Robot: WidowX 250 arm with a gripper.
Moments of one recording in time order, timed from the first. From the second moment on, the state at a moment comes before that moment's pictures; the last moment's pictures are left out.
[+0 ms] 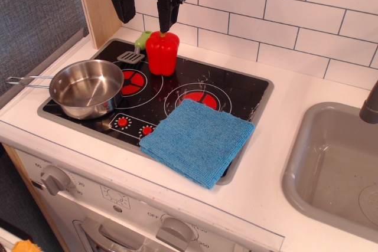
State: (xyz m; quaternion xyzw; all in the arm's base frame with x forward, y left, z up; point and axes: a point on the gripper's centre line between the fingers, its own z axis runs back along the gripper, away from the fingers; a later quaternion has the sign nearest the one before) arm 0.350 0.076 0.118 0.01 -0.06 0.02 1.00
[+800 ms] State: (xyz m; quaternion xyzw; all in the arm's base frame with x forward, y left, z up) arm 0.310 0.025 0.068 0.00 0.00 -0.06 1.00
